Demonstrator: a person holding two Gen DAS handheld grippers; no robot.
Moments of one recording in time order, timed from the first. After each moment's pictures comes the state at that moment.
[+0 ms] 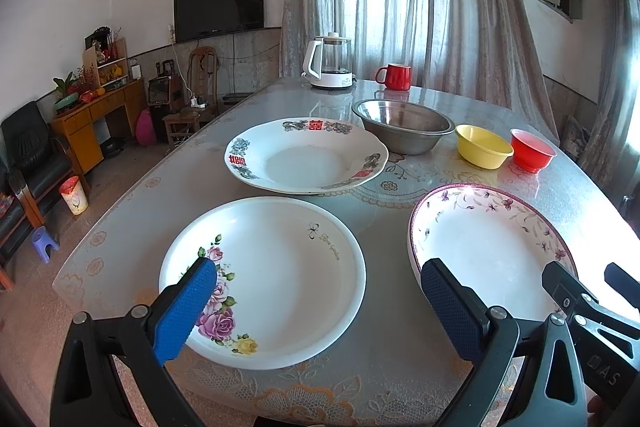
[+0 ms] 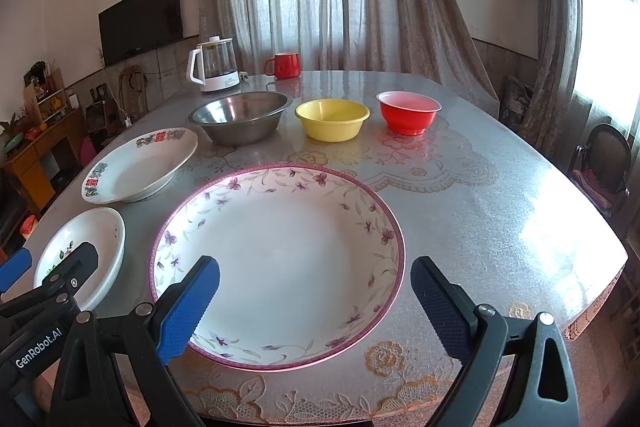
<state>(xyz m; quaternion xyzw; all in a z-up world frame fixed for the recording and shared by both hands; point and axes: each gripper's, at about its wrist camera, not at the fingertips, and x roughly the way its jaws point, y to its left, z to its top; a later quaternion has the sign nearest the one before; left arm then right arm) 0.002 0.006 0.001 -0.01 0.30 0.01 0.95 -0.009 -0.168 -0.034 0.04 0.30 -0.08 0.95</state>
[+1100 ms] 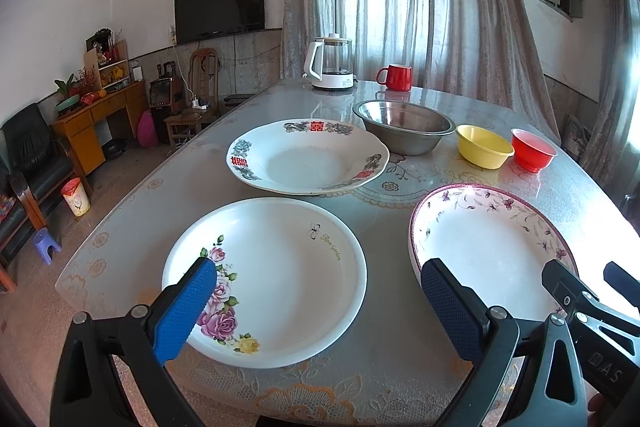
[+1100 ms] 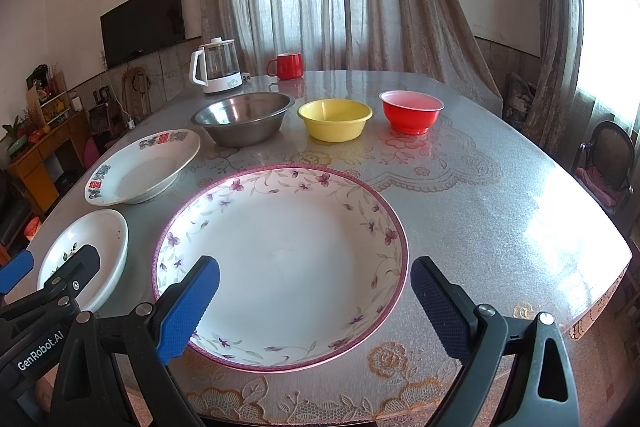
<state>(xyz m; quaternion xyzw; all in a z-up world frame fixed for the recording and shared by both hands) 0.002 0.006 0.001 -0.01 0.30 0.02 0.95 -0.008 -0.167 -0.034 0.05 0.30 -0.08 0.95</state>
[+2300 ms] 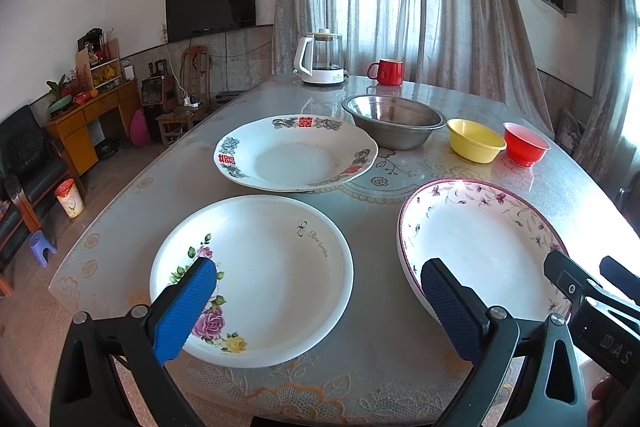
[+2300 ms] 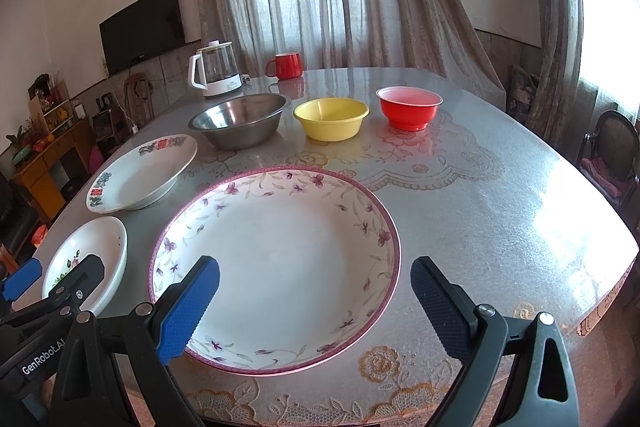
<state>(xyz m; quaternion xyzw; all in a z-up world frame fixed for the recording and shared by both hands) 0.001 0.000 0.001 -0.01 0.31 0.00 0.95 -0.009 -0.182 -0.034 0.07 0.30 -0.07 0.95</state>
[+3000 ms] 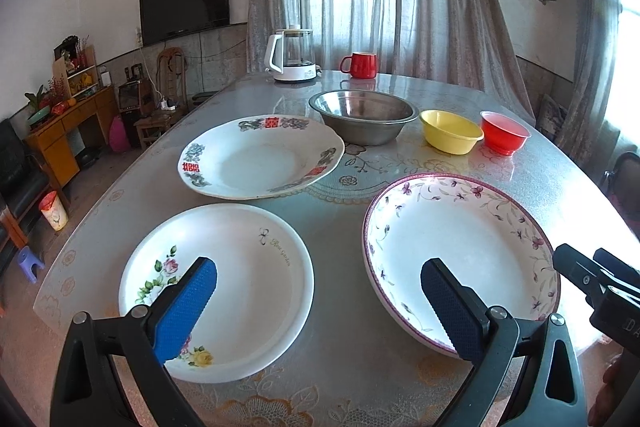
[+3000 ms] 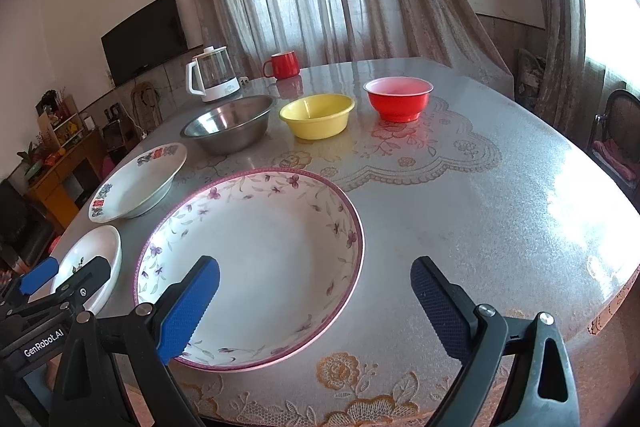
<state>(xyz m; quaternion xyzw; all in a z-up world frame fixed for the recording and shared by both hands) 0.014 -0.020 0.004 0.01 0.32 -0.04 0.95 -0.011 -0.226 -0.036 0.10 0.30 -0.04 0.95</state>
